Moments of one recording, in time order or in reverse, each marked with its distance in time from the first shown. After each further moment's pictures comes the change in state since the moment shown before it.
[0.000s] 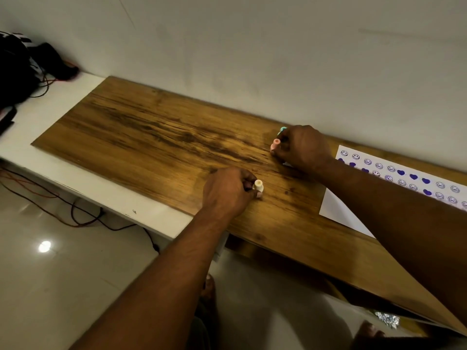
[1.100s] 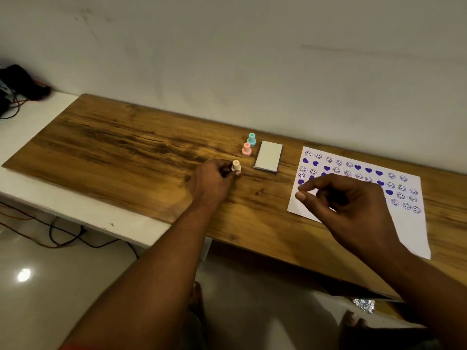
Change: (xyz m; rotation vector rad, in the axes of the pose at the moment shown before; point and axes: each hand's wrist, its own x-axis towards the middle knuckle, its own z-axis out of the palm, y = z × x) left_hand 0.037 0.014 0.034 -0.076 0.300 -0.025; right_hand -0.213 0.009 -0.104 0.668 0.250 0.001
